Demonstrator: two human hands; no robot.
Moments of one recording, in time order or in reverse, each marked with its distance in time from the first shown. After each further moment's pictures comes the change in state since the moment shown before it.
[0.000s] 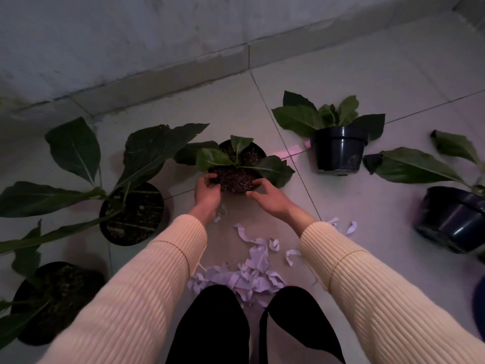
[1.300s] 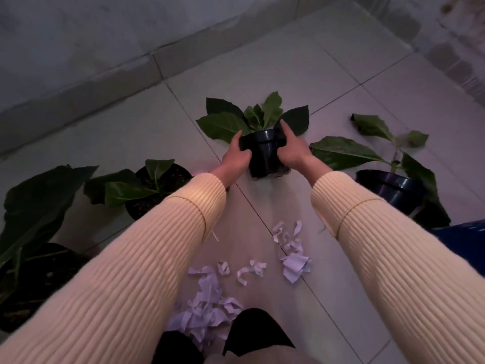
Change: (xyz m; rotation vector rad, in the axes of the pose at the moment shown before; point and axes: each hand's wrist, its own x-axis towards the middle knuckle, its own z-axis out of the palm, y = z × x) left_hand -0.038 0.099 0.219 0.335 -0.691 0.215; right_hand 0.028 0.048 -0.215 -0.073 0.468 0.207
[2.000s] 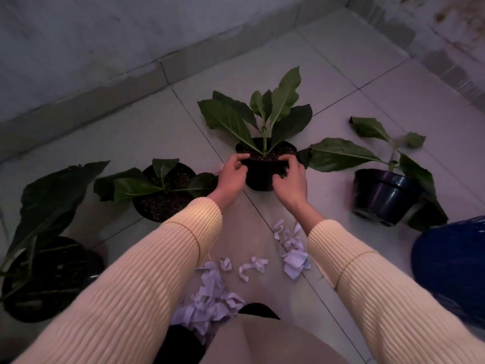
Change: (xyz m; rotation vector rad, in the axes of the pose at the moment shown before) left_hand -0.037 -0.035 0.003 -0.143 0.101 0.062; right_hand -0.064 0.037 0.053 0.246 0.301 -0.061
